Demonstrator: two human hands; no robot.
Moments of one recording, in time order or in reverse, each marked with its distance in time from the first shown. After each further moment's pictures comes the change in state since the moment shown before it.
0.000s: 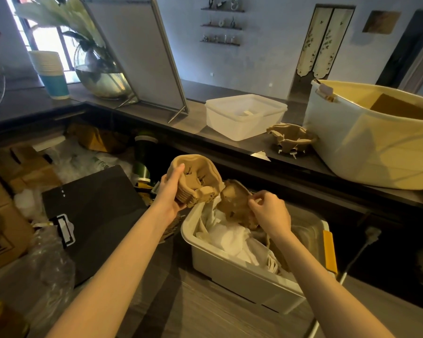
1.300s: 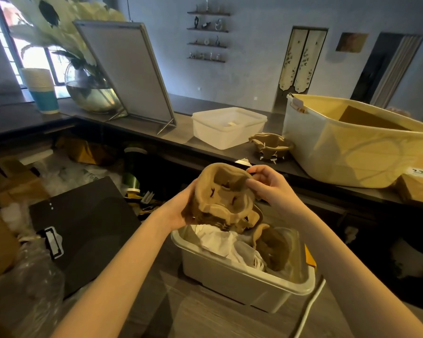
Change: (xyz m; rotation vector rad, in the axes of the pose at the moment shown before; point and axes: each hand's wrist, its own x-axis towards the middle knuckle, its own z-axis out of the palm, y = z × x) left_hand -0.050 0.002 0.037 0.257 -0.434 -0.173; right_hand -0.019 -0.034 -0.087 0.611 -0.265 -0.250
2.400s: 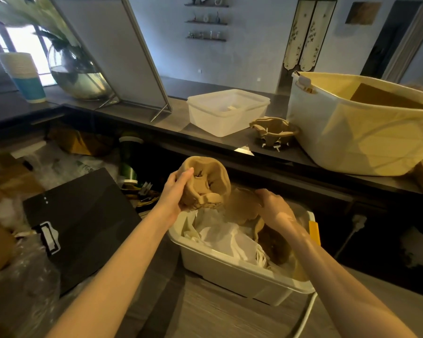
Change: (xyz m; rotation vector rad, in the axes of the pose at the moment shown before) left_hand 0.028 -0.010 -0.009 -0.048 0.326 0.218; right_hand 0.023 0.101 -0.002 -0.911 0.091 0.307
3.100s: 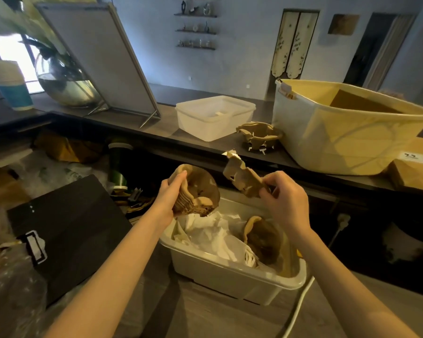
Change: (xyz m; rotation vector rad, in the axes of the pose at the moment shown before) left_hand 0.002 0.002 0.014 0.076 0.111 -0.108; right_hand -0.051 -0.003 -0.052 0.231 0.526 -0.300
